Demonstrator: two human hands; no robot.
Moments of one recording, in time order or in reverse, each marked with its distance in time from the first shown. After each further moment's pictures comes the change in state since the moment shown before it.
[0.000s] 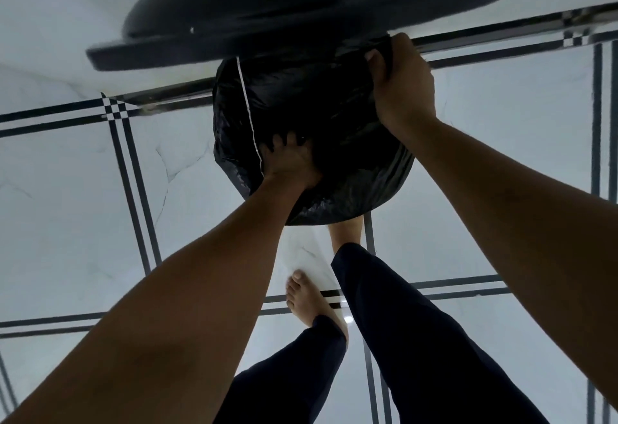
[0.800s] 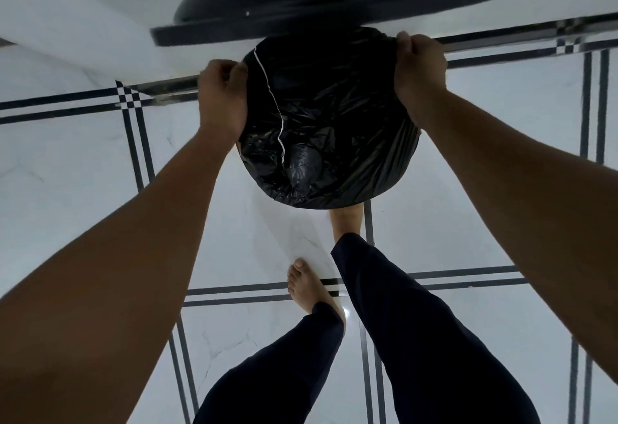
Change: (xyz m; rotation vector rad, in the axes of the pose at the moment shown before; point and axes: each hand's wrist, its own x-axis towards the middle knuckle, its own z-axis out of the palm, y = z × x) left_hand -0.035 -0.095 -0.080 -1.134 0.634 -0.139; right_hand 0.009 -0.022 -0.019 0.171 -0.014 0.278
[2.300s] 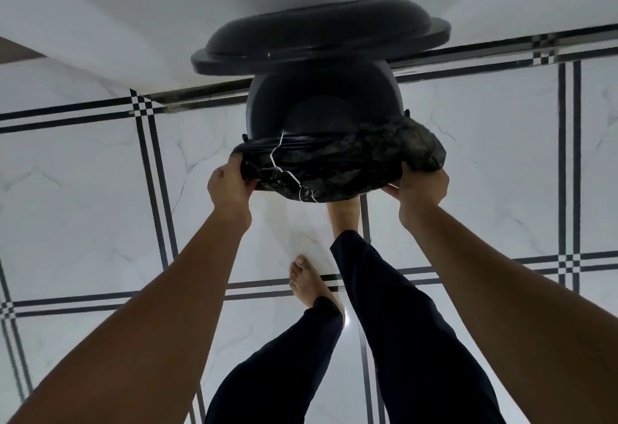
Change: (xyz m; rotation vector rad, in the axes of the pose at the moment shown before) left_hand -0.094 -0.065 -0.015 -0.690 0.107 -0.644; right_hand -0.128 0.077 -0.017 0.595 0.196 0.618
